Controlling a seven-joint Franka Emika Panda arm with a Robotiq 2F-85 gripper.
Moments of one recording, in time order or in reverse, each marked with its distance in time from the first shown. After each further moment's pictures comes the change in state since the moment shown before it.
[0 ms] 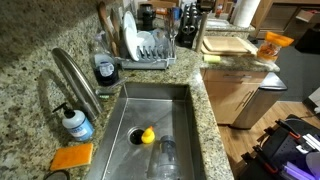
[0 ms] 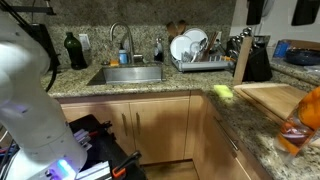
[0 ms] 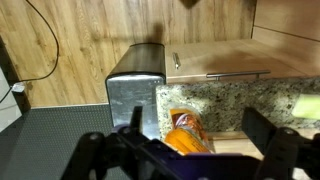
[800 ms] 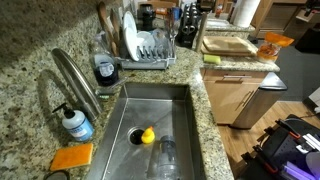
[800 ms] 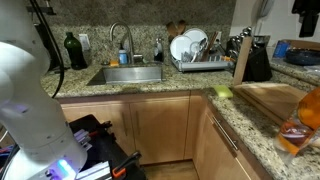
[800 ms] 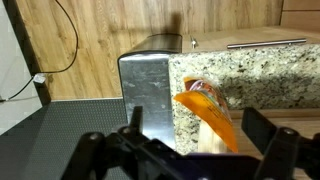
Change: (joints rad) arm 0.000 0.423 -0.016 0.384 0.081 -0.030 -0.019
